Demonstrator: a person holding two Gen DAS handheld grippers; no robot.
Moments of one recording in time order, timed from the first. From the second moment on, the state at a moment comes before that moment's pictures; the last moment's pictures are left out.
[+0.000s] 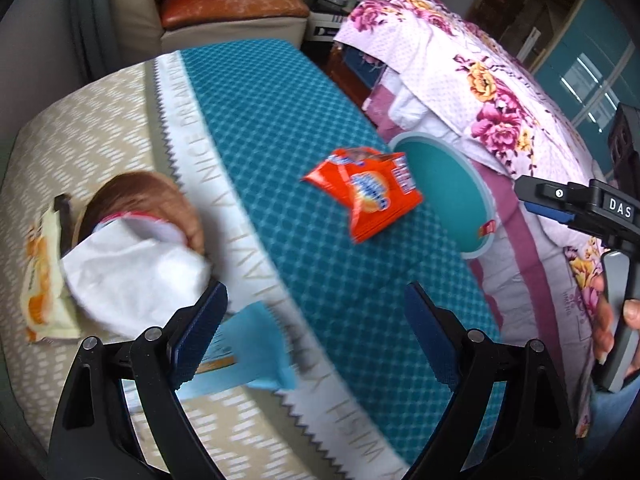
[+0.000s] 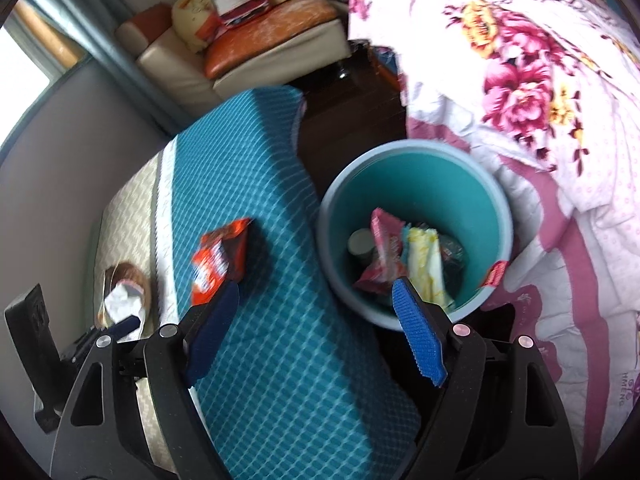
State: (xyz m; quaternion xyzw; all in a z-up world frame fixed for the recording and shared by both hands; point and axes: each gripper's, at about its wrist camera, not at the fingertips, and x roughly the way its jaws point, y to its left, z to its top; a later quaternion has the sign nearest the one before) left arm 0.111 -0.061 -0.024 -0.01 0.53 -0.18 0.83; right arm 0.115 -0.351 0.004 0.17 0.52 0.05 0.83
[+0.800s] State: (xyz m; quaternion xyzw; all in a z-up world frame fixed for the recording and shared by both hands) left arm 0.064 -0.009 -0.056 0.08 0.54 -0.26 0.79; right arm 0.106 -0.284 0.005 0.13 0.54 0.08 0.82
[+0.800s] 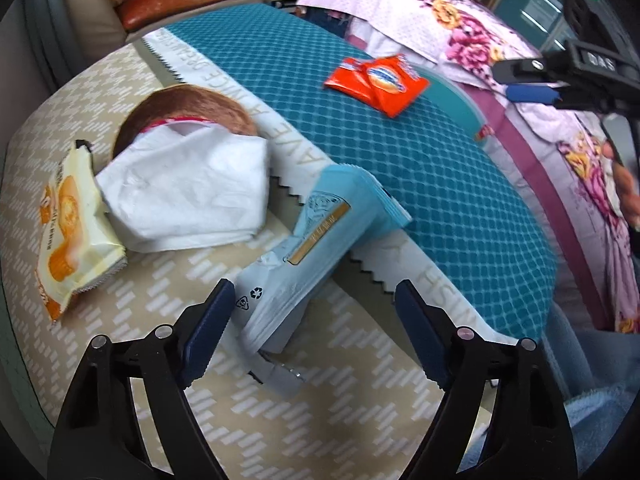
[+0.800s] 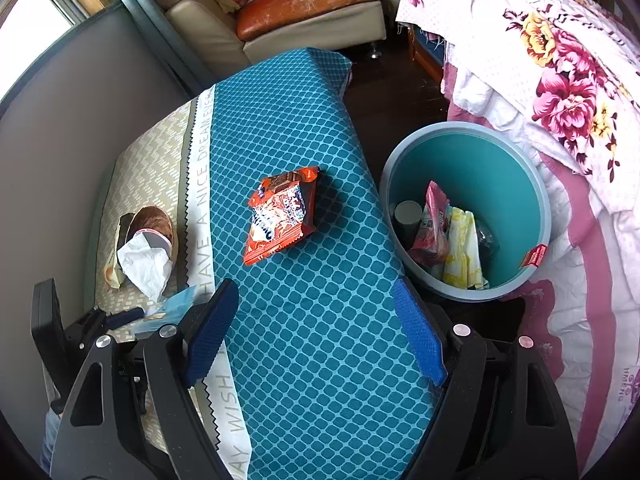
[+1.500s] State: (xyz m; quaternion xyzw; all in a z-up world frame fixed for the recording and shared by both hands) left arm 0.073 -0.053 -0.058 0.11 0.55 -0.26 0.79; right arm 0.115 -0.296 -0.020 0.16 0.56 0.10 0.81
